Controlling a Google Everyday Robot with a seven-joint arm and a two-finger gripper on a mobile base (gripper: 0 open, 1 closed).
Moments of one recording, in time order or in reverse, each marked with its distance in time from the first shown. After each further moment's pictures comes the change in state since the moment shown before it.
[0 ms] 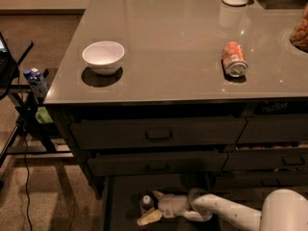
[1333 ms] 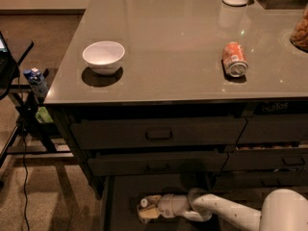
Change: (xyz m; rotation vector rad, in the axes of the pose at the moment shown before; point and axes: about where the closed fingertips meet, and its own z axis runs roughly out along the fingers) arm 0.000 0.000 0.000 0.000 0.000 0.000
